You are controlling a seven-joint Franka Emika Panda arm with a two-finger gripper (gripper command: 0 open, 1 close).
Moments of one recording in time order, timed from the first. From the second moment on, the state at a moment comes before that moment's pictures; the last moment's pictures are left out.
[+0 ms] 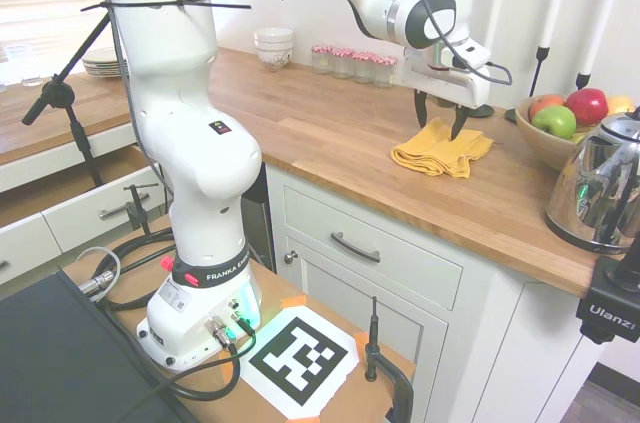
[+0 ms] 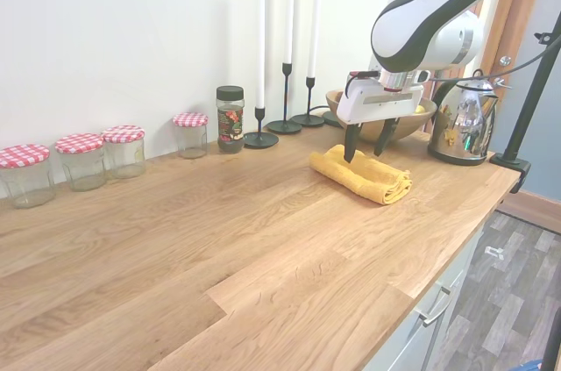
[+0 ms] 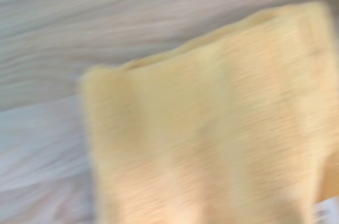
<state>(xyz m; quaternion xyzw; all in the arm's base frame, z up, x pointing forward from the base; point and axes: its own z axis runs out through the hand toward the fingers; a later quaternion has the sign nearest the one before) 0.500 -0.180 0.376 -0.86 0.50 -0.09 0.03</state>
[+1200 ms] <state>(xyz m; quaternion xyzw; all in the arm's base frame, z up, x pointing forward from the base) 0.506 -0.212 0.329 -0.85 0.52 -0.06 0.04</state>
